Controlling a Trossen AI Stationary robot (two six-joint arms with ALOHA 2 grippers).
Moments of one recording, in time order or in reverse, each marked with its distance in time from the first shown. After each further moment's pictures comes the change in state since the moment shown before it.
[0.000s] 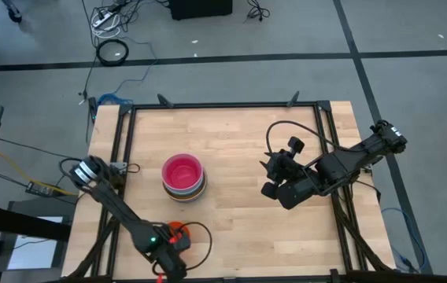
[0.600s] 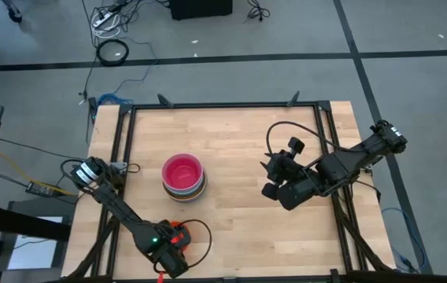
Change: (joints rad) left arm 0.001 0.018 0.000 -0.062 -0.103 0.002; right arm 0.008 0.000 0.000 -0.003 -0.001 0.001
